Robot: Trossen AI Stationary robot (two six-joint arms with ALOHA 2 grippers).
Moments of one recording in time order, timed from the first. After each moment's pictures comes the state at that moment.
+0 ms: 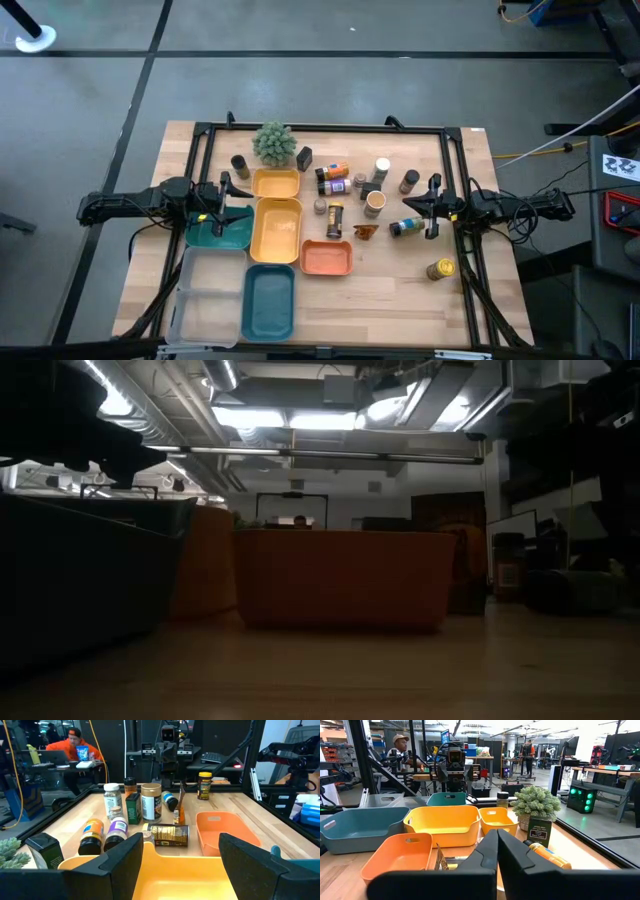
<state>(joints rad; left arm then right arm) 0.05 0.01 0.06 -0.12 0.02 0.03 0.17 0.02 0.02 0.05 0.30 -0.03</state>
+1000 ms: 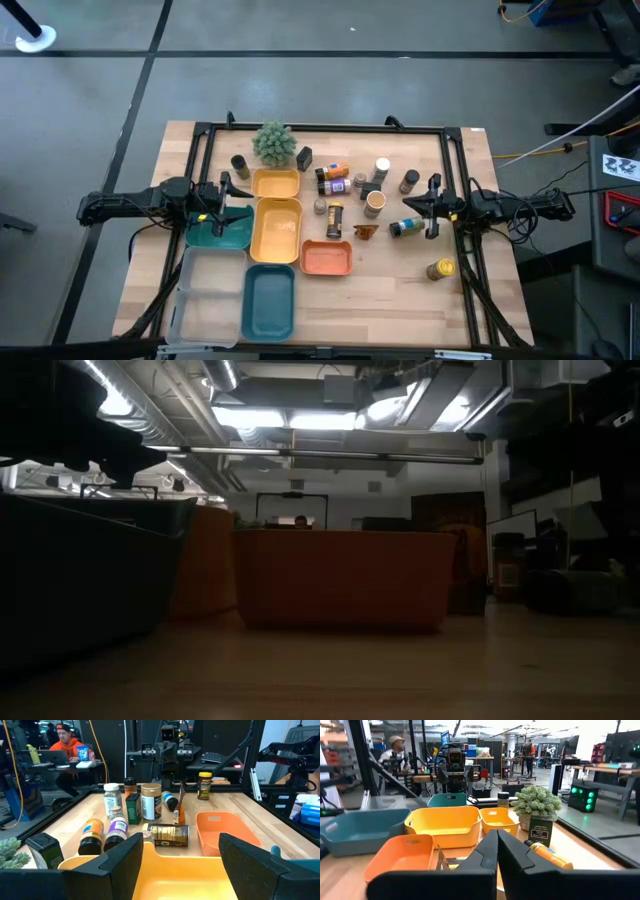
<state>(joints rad) 0.05 0.01 0.06 -0.12 0.02 0.03 0.17 0.02 0.02 0.06 0.30 0.00</state>
